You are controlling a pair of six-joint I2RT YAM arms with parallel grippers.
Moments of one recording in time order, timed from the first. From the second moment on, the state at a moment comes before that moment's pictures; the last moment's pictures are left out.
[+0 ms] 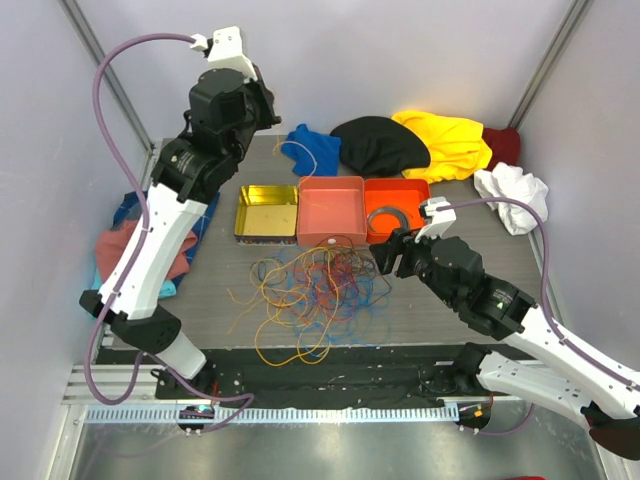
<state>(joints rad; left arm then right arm) -0.60 1.59 2.14 -0.64 -0.44 -0.32 0.87 0.75 0.82 -0.36 0.37 0.44</state>
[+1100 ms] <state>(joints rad) -0.58 1.70 1.98 -0.58 -0.42 -0.36 0.87 0.73 0.82 -0.38 0.40 0.43</state>
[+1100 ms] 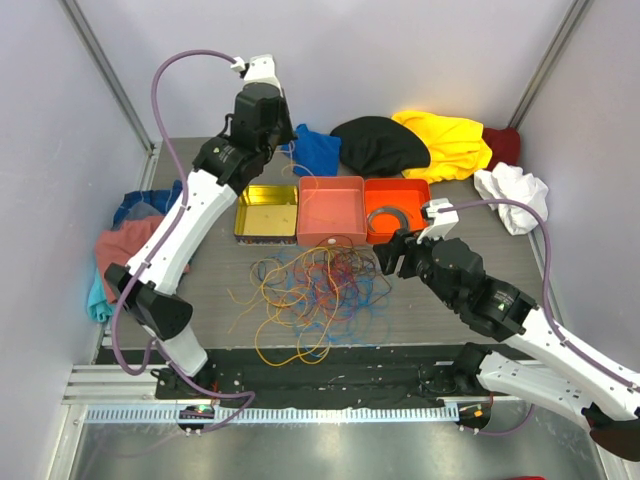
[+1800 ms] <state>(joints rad) -0.58 1.77 1.78 -0.45 -0.15 -0.51 0.87 0.72 0.77 -0.38 0.41 0.43</state>
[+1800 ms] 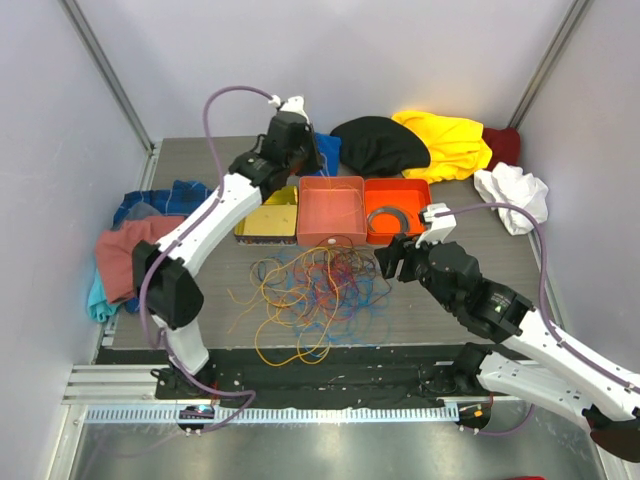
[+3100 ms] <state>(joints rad) -0.58 1.77 1.61 -0.48 -0.22 -0.47 0.87 0.77 0.77 -0.37 0.41 0.42</state>
